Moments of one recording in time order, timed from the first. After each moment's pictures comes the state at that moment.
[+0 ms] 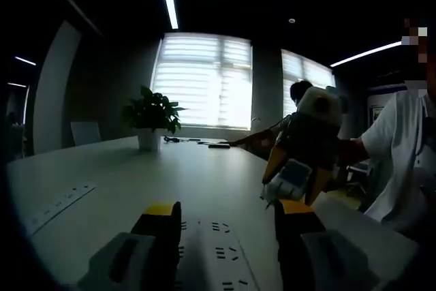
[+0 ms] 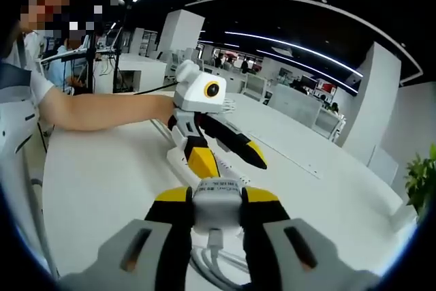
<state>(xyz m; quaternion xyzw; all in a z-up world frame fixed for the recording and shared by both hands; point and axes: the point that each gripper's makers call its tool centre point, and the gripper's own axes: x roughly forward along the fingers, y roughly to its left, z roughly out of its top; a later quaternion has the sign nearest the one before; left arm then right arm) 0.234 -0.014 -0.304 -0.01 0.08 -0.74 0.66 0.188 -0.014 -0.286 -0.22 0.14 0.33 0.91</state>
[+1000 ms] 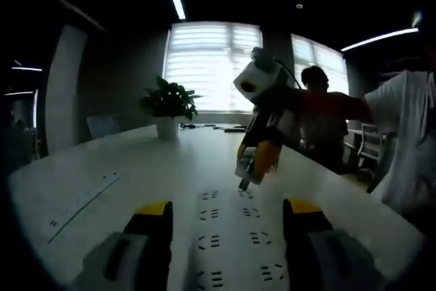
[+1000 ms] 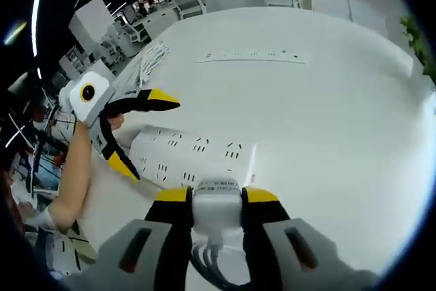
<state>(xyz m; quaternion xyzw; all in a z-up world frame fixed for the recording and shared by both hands) 0.262 0.035 -0.318 0.04 0.11 -0.72 0.69 0.239 -0.043 -0.326 0.03 0.48 0.19 0.85</state>
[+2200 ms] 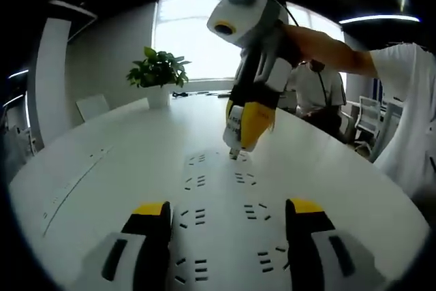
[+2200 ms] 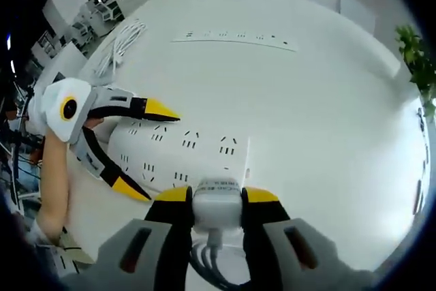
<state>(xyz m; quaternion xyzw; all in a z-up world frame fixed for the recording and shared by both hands) 0.254 0.030 -0.361 0.13 0.16 -0.71 0.67 0.240 -0.045 -0.332 -0.04 0.55 0.10 0.83</state>
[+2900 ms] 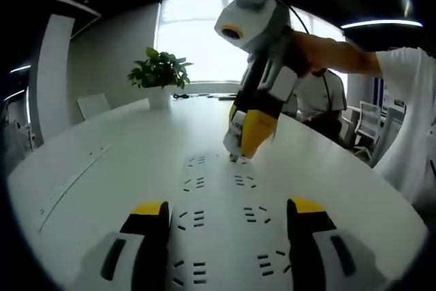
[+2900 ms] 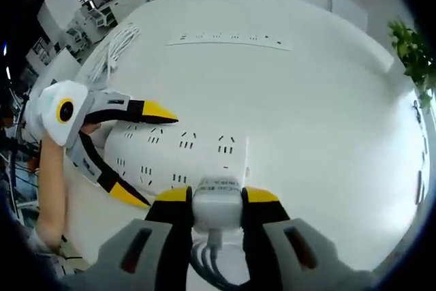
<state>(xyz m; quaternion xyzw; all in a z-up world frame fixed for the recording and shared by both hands) 0.256 0.029 -0.360 0.11 0.16 -0.71 0.68 0.235 -0.045 -0.339 -0.03 0.54 0.08 0.84</state>
